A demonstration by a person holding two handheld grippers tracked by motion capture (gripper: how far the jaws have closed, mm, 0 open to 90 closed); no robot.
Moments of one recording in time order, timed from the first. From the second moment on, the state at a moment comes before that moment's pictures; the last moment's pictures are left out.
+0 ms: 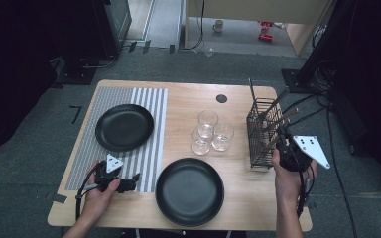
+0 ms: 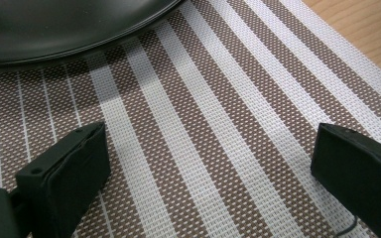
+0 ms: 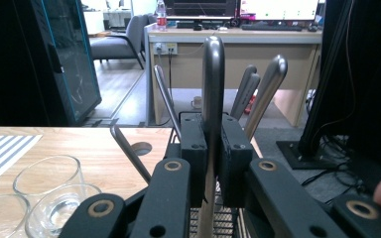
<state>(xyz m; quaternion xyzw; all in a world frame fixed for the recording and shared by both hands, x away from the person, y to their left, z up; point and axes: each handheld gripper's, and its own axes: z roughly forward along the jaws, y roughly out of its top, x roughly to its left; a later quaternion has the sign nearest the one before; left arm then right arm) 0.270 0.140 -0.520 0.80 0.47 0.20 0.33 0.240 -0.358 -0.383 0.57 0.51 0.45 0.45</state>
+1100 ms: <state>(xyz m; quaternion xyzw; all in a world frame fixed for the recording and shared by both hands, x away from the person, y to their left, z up) 0.270 0.140 -0.520 0.80 0.47 0.20 0.33 0.246 -0.370 -0.422 0.60 0.51 0.45 0.41</state>
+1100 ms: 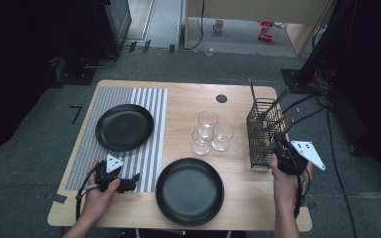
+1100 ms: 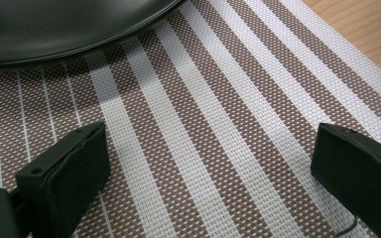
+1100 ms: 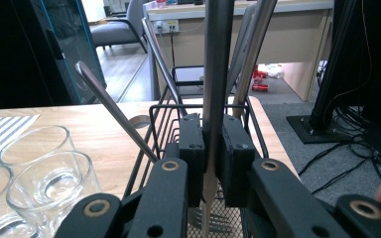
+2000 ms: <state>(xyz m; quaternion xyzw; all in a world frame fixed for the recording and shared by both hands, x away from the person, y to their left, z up) 0.270 0.140 -0.520 0.80 0.47 0.20 0.33 0.249 -0.373 -0.431 0.61 0.52 0.44 0.40</state>
